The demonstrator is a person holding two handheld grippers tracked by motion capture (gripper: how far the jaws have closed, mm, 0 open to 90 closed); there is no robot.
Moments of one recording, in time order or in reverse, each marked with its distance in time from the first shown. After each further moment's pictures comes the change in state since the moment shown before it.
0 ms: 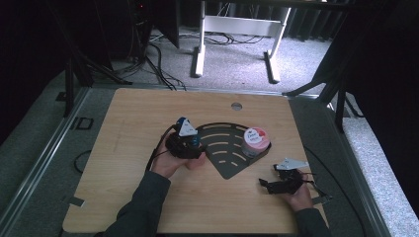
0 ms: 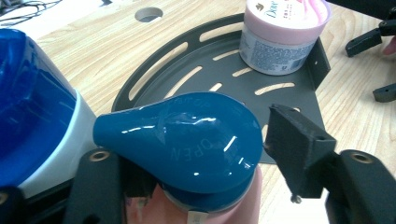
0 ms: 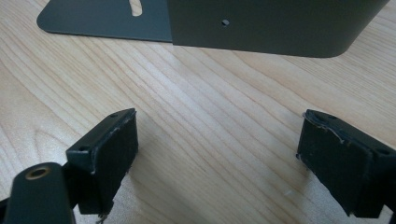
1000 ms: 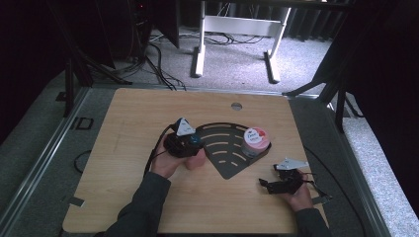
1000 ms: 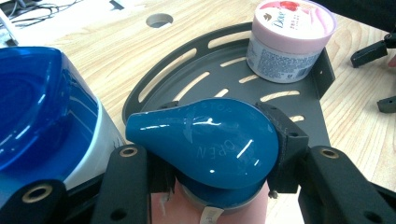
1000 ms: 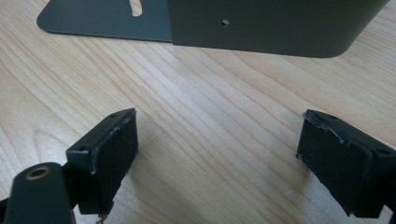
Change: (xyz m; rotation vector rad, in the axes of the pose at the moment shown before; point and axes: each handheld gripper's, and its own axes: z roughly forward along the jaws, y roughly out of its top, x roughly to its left) left arm -0.001 0.000 -0.007 -0.020 0.026 -0.030; right arm 0.000 0.000 0.000 0.000 0.000 0.000
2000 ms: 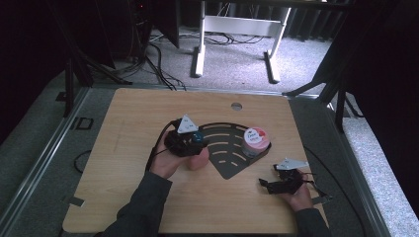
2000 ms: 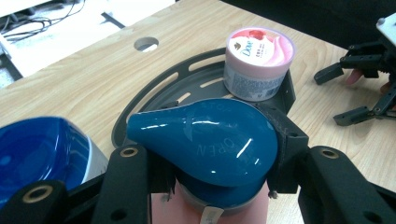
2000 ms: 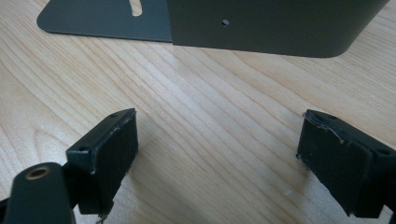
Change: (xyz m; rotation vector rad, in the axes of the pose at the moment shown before) left arm -0.017 0.028 -0.028 -0.034 -0.035 0.025; right arm 0.000 0.000 0.000 -0.001 0.000 0.000
